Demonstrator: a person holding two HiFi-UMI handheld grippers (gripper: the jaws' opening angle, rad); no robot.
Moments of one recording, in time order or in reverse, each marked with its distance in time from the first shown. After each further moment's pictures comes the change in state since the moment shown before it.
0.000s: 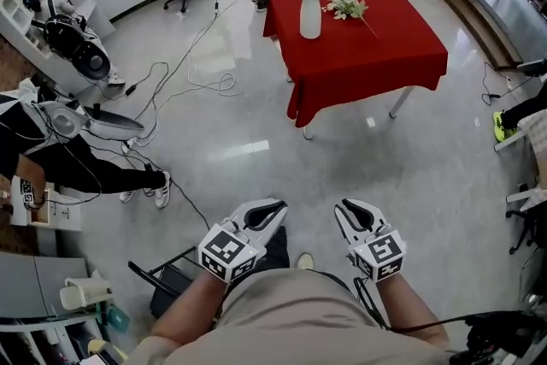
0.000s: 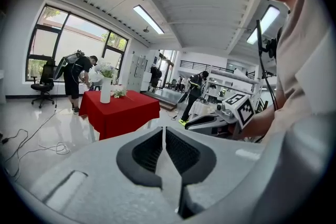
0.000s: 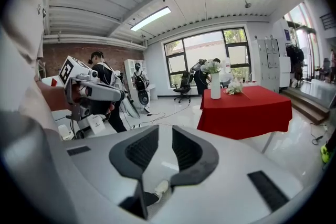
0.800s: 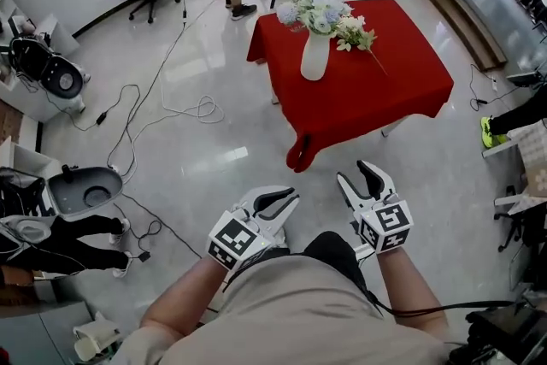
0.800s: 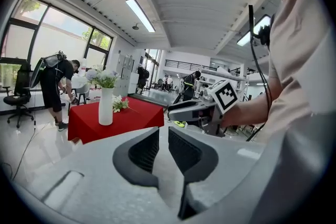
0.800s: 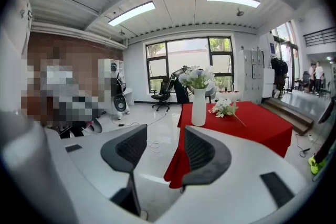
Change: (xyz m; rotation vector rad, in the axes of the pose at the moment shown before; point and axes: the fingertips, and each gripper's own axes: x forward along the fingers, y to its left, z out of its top) left arm 0.119 0.247 0.107 0.108 0.002 -0.178; right arm 0.239 -0.171 0.167 0.008 -0.042 -0.228
